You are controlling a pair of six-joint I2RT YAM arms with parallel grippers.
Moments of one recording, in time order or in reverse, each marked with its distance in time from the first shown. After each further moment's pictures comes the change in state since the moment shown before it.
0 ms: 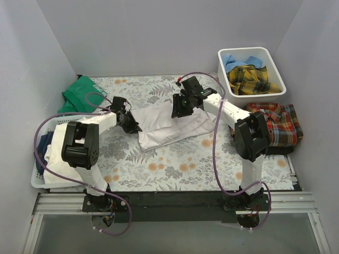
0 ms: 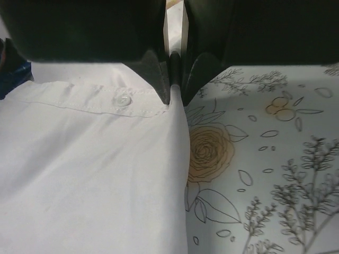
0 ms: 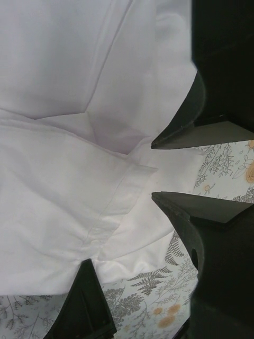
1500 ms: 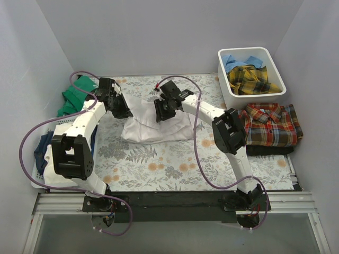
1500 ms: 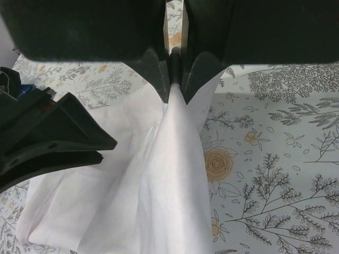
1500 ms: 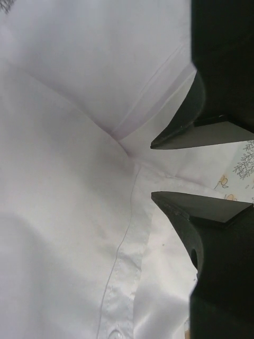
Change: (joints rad) left arm 0.057 -0.160 0.301 -0.376 -0.039 0.233; right arm 0.132 0.311 0.306 -0.050 0.016 -0.075
